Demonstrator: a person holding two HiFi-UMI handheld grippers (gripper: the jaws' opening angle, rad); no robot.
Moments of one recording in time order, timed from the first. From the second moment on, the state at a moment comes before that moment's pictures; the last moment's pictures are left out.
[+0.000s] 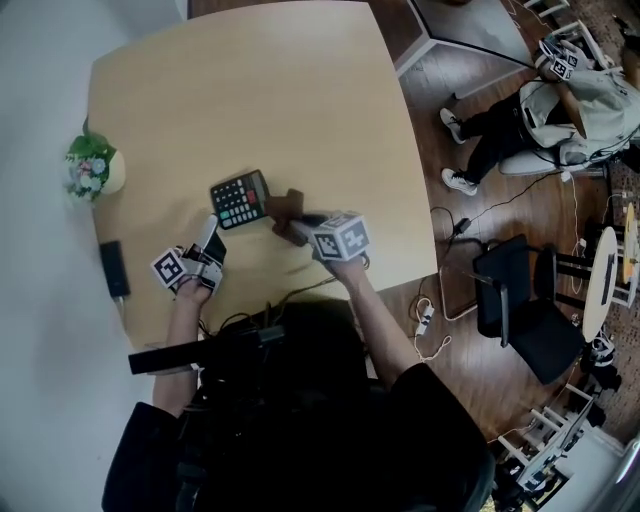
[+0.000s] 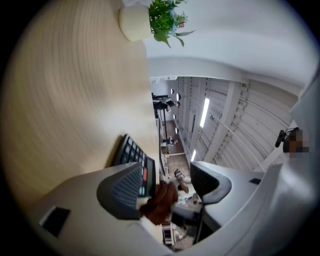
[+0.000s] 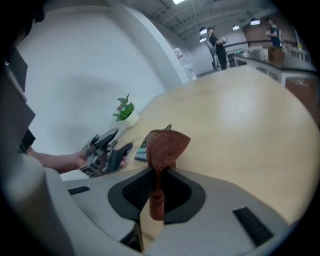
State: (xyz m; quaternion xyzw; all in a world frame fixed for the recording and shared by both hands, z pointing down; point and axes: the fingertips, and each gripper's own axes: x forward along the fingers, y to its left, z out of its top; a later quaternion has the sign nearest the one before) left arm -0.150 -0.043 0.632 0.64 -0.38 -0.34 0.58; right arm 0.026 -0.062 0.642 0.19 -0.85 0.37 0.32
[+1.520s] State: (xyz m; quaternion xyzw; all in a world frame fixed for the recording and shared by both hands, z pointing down) left arm -0.160 -0.061 0.684 0.57 -0.39 -0.32 0.65; right arm -0.072 -0.162 0.687 0.17 -0.85 0.38 0.33
